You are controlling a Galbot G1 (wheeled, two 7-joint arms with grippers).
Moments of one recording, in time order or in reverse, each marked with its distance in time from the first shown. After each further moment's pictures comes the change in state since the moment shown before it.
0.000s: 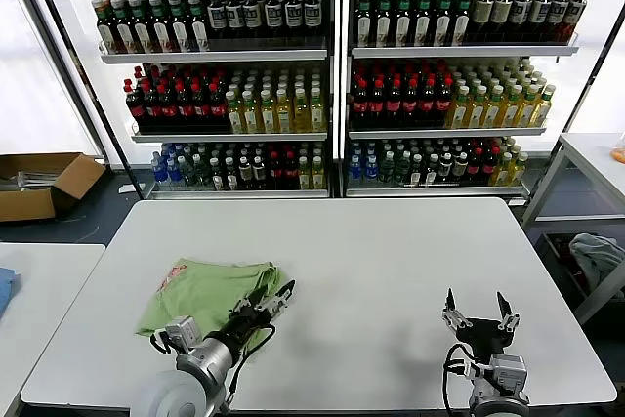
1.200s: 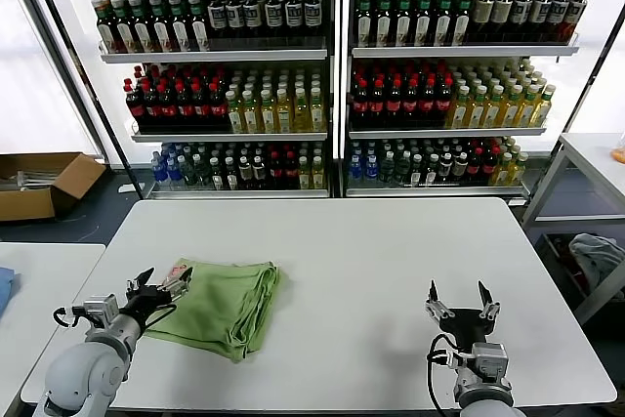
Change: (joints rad) left arm -0.073 0.240 -0.235 0.269 0.258 -0.063 0.109; right arm 0.058 -0.015 -0.066 -0.011 -0.008 -0.020 0.007
